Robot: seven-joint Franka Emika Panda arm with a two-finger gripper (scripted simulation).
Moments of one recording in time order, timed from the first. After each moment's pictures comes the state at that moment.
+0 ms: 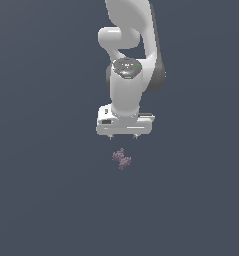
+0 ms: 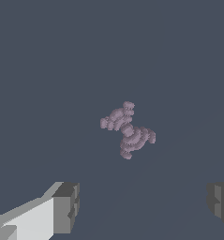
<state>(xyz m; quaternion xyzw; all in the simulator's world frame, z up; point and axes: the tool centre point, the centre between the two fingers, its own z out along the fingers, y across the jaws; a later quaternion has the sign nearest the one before) 0.003 0.018 0.172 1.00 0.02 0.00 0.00</state>
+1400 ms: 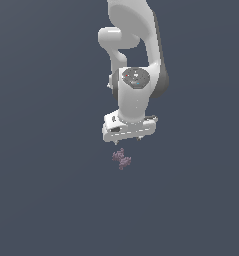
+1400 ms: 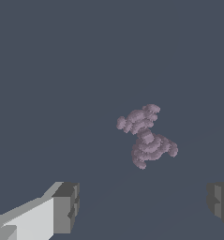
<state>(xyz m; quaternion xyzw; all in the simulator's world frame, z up) 0.005 0.037 0.151 0.99 0.11 0.00 0.01</state>
